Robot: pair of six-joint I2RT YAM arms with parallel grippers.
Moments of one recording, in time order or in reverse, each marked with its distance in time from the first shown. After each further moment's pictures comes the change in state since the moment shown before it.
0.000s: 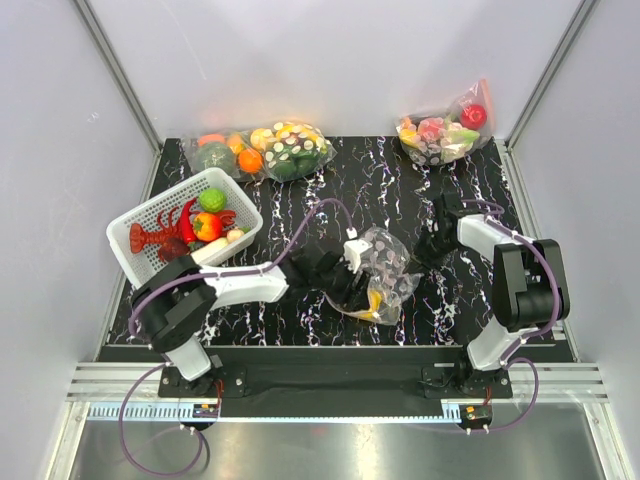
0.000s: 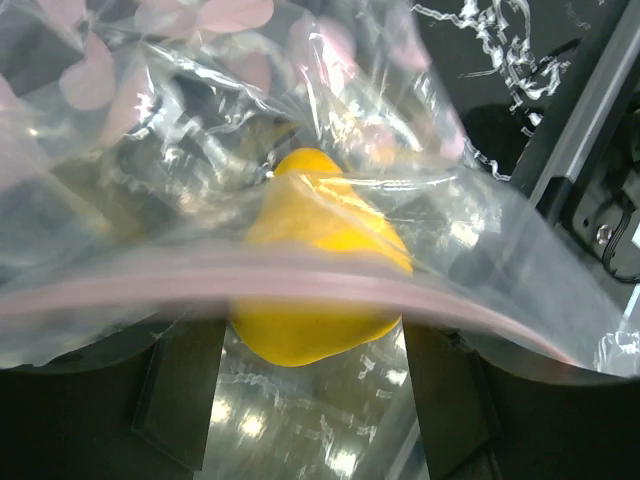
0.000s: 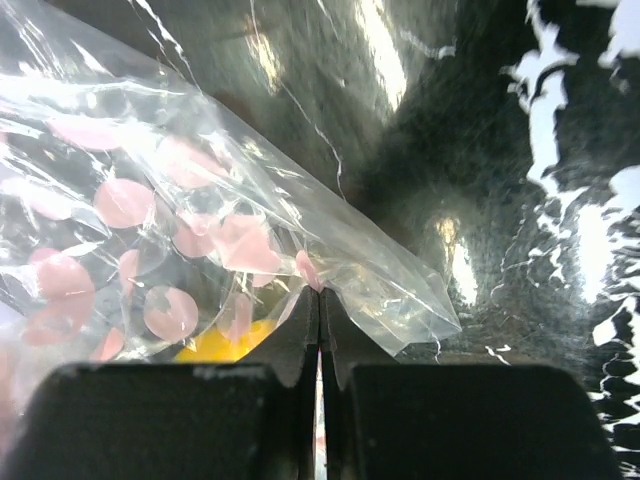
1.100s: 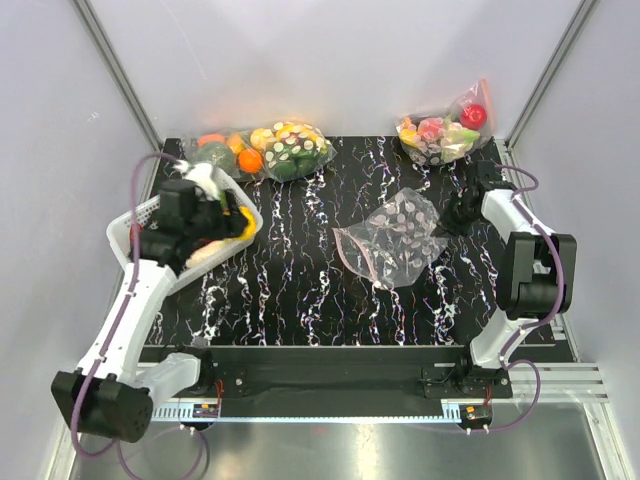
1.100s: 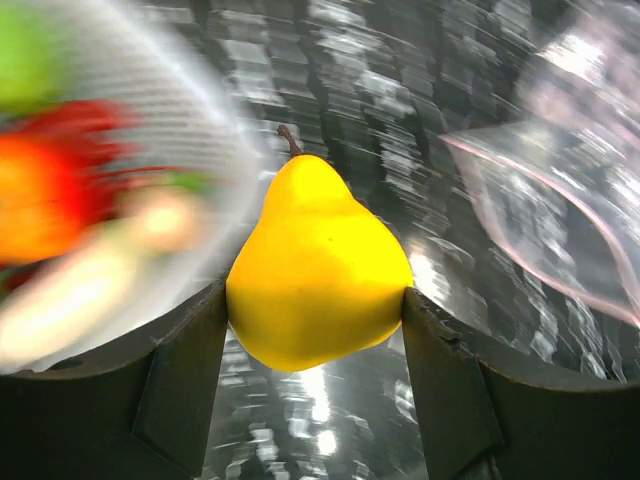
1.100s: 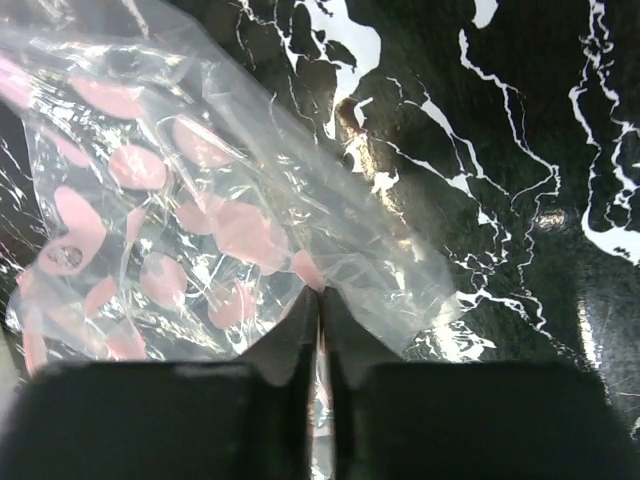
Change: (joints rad) left arm 0.724 -0.627 0.134 -0.661 -0.179 0.057; right arm -0.175 0.075 0.277 -0.051 0.106 -0.113
